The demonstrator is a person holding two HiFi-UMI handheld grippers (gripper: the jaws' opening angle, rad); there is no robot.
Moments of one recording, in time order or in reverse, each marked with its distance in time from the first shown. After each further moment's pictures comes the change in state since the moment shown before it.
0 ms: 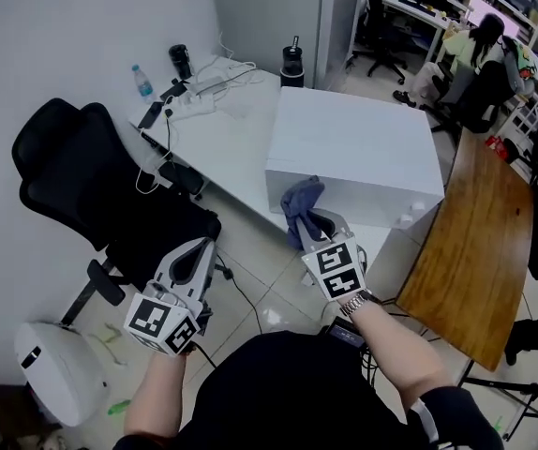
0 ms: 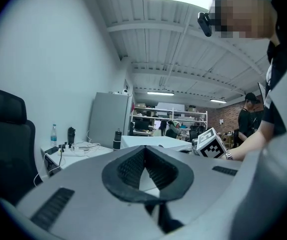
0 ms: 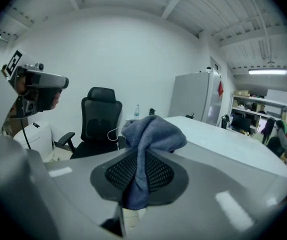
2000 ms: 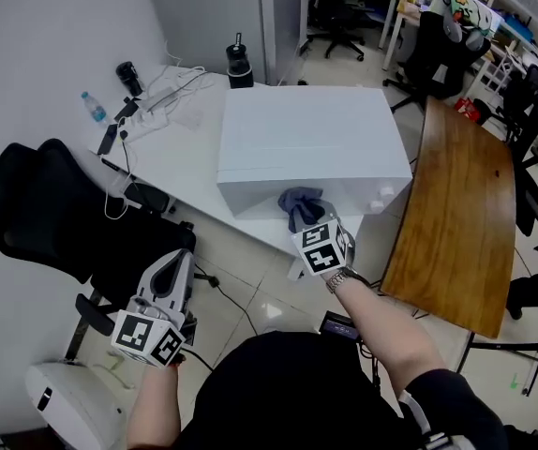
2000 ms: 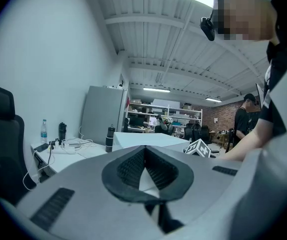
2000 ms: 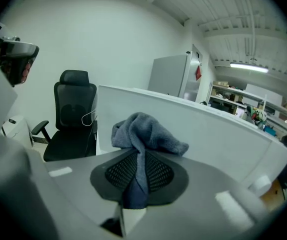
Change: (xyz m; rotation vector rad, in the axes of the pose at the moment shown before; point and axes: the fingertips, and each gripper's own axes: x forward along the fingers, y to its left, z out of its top) left arm 0.048 -0.009 -0.007 -0.004 0.046 -0.064; right arm 0.024 -0.103 -0.085 0.082 0.160 -0.217
